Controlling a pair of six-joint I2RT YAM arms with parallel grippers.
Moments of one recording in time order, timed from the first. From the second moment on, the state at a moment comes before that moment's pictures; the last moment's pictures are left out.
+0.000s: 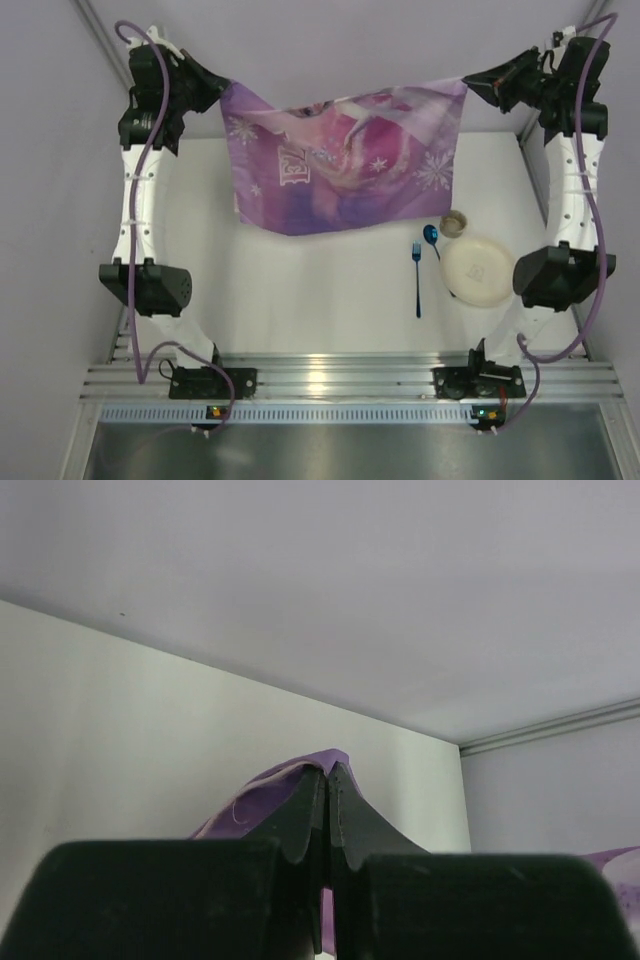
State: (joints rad) left arm -0.01 1.73 2.16 -0.62 0.21 -0.70; right arm -0.17 1.76 2.13 -0.61 -0.72 1.01
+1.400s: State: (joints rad) left arm 0.19 1.23 0.97 -0.91 0.25 -0.66; right arm -0.13 1.30 0.86 -0.76 -0.59 0.75
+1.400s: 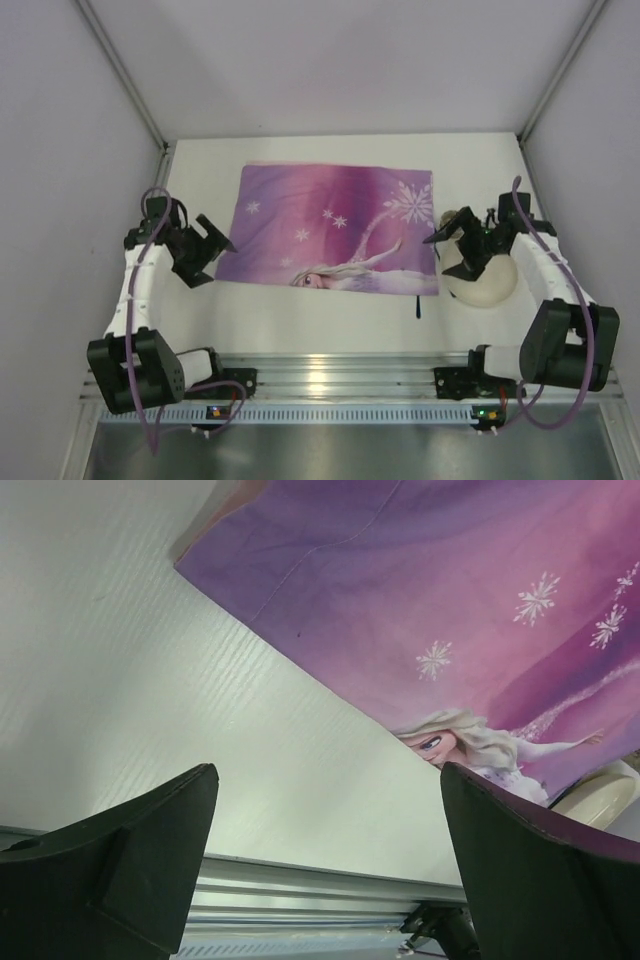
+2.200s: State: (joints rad) left arm 0.03 1.96 1.35 -0.38 0.32 -0.70; right arm 0.12 1.52 1.32 -0.78 -0.55 0.70
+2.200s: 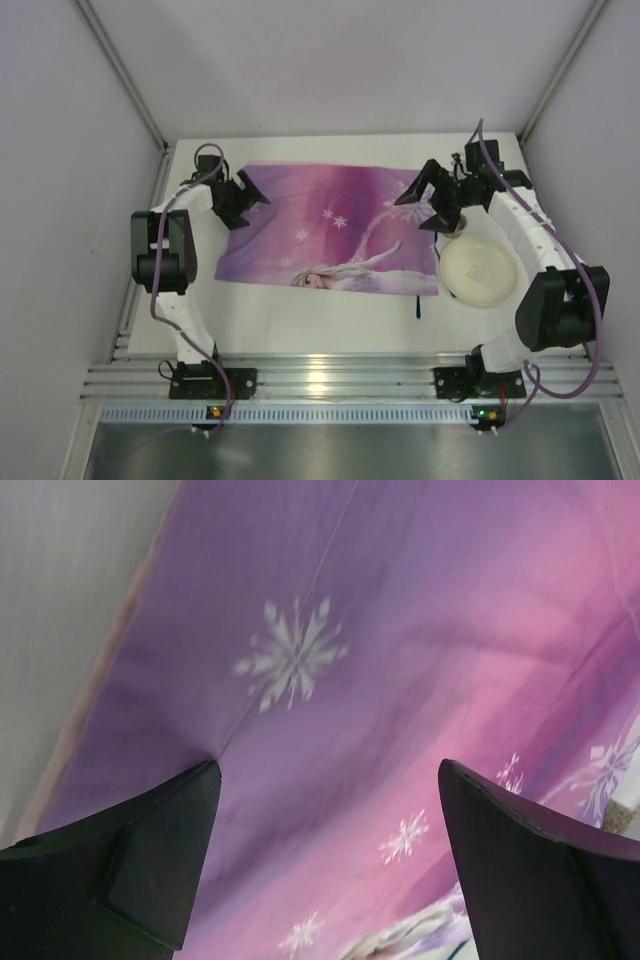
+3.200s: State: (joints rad) left arm 0.20 2.08 1.54 -0.47 0.10 -0.53; right arm 0.11 1.63 1.45 -0.82 -0.49 0.65
